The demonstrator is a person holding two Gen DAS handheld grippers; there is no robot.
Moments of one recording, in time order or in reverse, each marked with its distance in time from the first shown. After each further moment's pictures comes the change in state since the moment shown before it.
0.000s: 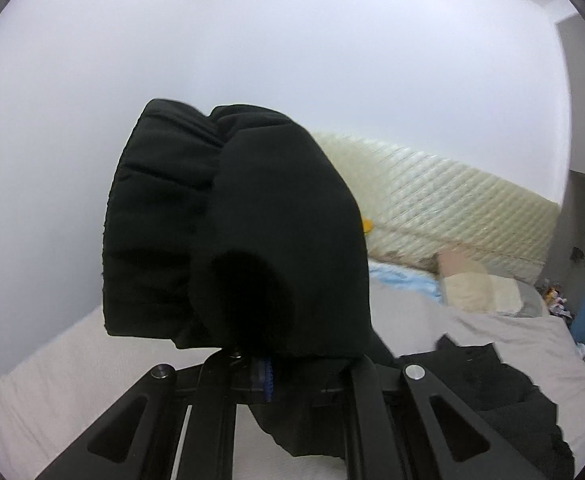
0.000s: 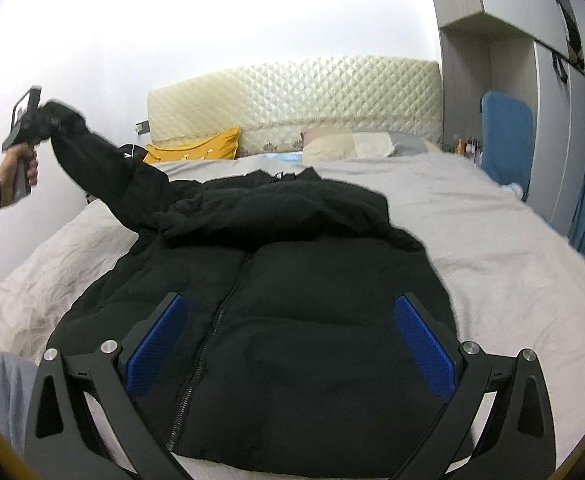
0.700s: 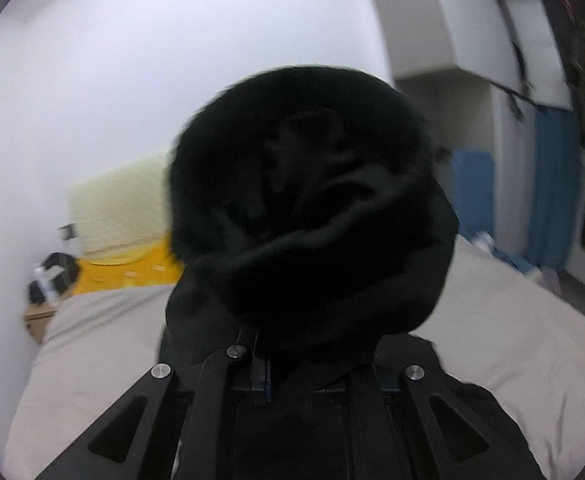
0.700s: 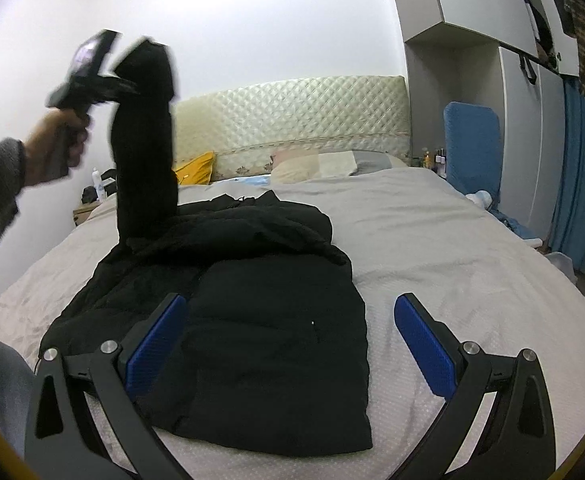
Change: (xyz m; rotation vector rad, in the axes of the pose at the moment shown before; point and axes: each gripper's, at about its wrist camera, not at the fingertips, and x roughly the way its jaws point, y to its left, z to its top) left arm -0.077 -0.365 -0.061 0.464 0.053 -0.386; right arm -0.055 -0.081 0.001 0.052 -0.060 -0.040
